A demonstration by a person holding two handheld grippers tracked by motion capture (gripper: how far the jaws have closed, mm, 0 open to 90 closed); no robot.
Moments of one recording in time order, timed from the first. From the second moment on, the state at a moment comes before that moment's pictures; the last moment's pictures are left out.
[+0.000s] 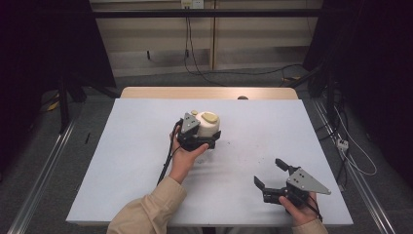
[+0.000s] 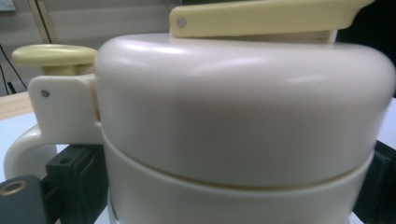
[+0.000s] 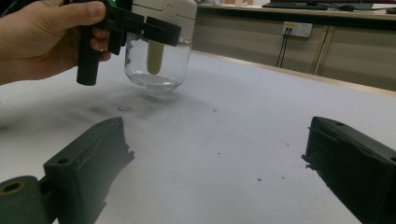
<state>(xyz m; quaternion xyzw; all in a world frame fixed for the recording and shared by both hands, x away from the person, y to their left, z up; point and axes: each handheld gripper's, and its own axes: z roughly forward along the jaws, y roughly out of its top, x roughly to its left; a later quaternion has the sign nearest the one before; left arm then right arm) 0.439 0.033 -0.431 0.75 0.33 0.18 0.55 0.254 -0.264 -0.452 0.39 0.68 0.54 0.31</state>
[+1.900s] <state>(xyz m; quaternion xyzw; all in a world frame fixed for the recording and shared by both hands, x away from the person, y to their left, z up) 0.454 0.015 -0.443 0.75 0.33 0.18 0.54 0.254 -0.263 -0.452 0.38 0.68 0.55 0.31</state>
